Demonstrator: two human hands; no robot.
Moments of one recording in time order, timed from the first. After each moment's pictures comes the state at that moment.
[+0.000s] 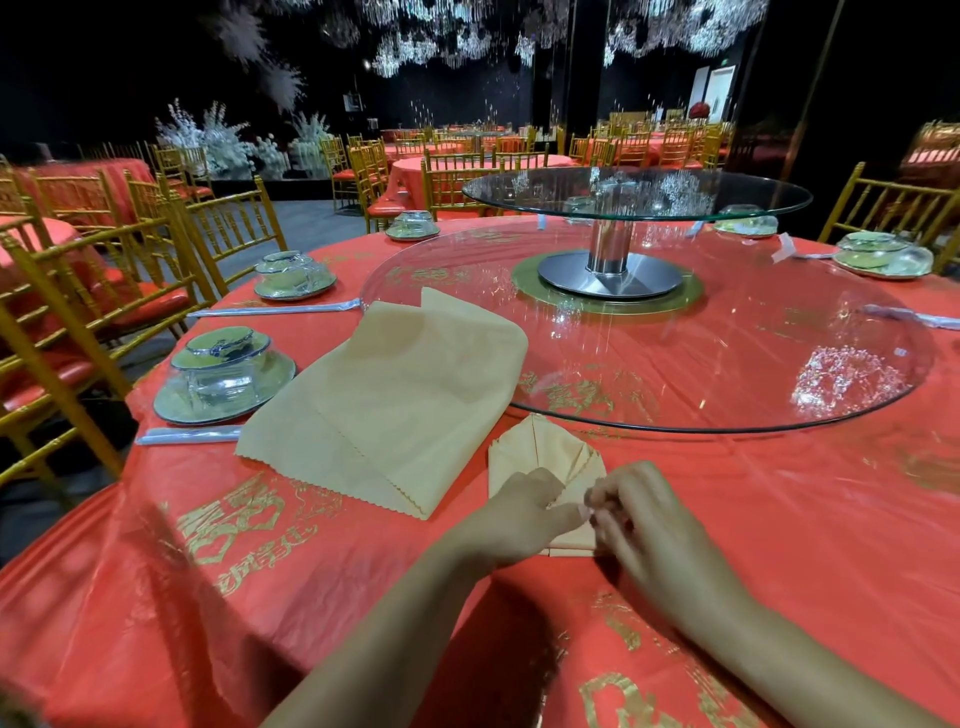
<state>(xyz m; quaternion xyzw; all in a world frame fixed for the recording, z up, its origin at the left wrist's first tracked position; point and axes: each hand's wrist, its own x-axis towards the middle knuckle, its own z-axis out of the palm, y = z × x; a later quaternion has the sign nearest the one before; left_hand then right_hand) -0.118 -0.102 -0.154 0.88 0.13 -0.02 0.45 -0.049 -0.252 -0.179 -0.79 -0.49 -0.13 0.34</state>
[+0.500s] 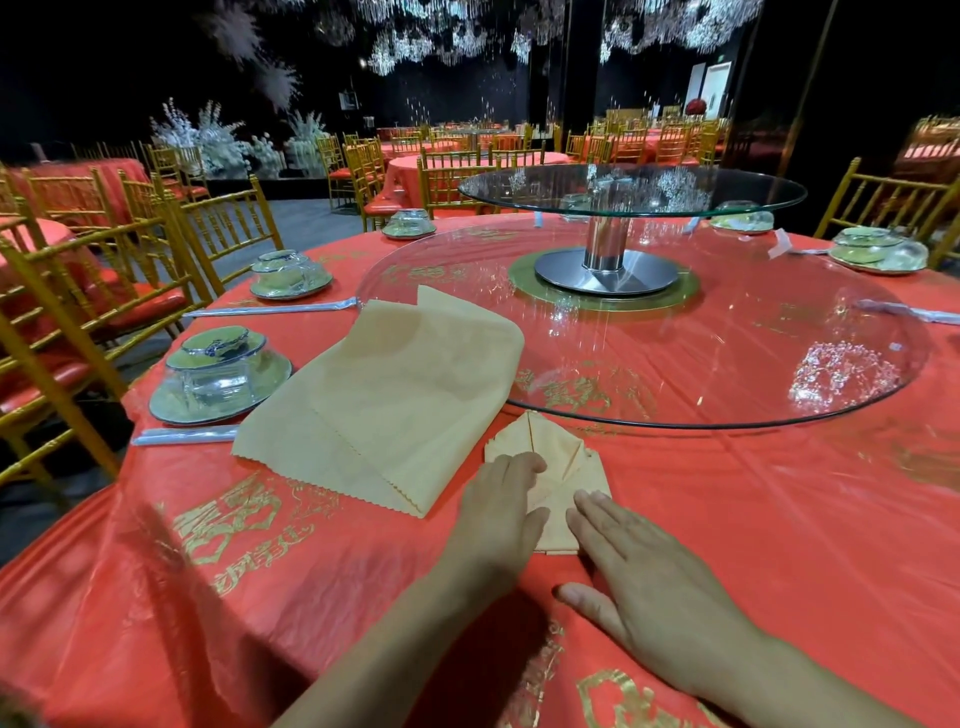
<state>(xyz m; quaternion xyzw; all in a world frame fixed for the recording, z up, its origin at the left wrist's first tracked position) -0.131 -0.095 -0.189 0.93 0.06 0.24 0.26 -0.071 -0.263 -0.185 -0.87 -0.49 -0.11 0.01</state>
